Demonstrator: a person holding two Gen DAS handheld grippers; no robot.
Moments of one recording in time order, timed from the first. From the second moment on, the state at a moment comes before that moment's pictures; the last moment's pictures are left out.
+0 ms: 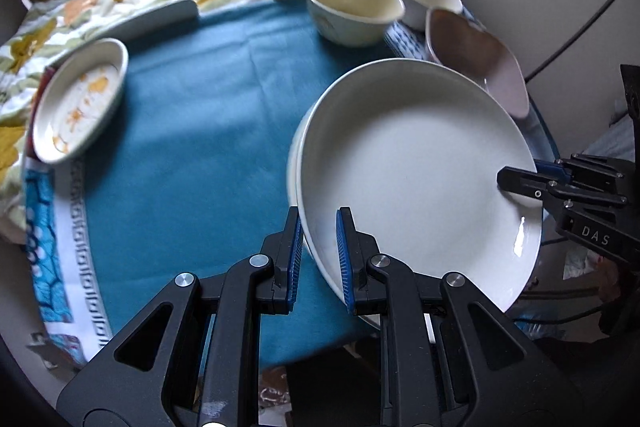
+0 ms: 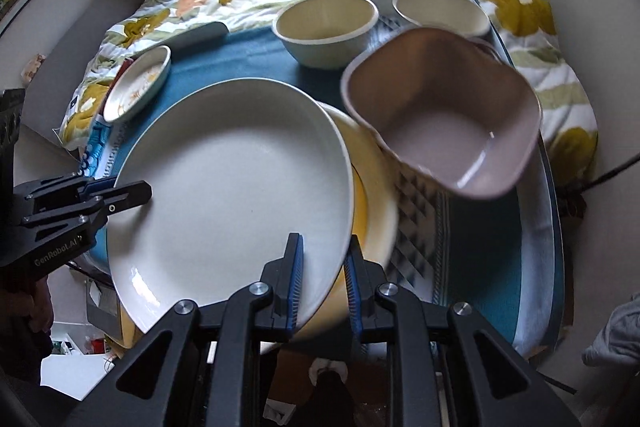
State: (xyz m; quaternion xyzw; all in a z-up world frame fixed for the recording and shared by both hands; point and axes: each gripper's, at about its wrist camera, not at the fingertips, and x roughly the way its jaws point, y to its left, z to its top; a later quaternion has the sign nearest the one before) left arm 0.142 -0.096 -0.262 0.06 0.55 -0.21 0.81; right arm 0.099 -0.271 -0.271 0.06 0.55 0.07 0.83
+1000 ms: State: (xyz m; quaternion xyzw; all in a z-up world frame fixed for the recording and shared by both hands) left arm 0.154 -0.141 -0.303 0.18 0.53 -0.17 0.81; right arm 0.102 -0.288 -0.298 0.03 0.55 0.06 0.83
